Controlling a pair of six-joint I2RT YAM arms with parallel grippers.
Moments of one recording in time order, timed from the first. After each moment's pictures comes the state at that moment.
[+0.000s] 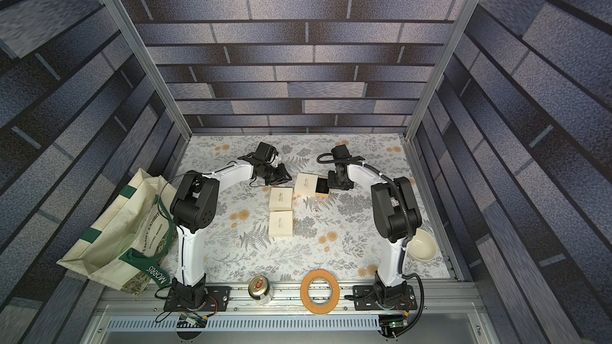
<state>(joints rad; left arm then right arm) -0.41 2.12 1.52 -0.39 0.47 -0.61 0.33 1.93 1.35 -0.65 -0.04 0.35</state>
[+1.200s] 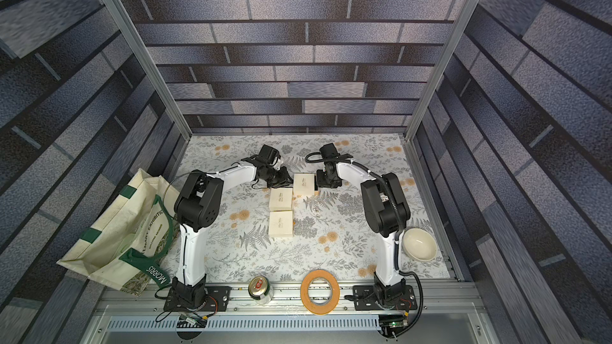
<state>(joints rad) -0.43 2.15 1.52 -0.39 0.47 -0.61 0.42 2.03 1.48 -0.66 -0.11 0.35</state>
